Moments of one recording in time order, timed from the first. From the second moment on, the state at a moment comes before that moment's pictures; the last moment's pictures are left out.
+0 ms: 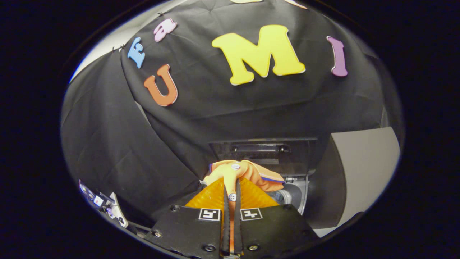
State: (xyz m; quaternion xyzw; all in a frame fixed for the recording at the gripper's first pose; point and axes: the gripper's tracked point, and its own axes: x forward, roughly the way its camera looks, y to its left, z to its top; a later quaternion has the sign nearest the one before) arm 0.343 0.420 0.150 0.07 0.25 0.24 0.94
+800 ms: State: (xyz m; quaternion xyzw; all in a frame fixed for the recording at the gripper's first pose) arm 0.429 0.445 0.003 0.03 0.41 0.17 0.90
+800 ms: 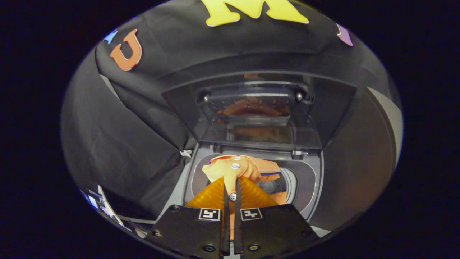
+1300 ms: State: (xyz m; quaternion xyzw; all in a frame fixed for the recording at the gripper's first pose) arm 0.449 0.422 -0.025 0.03 0.44 0.11 0.89
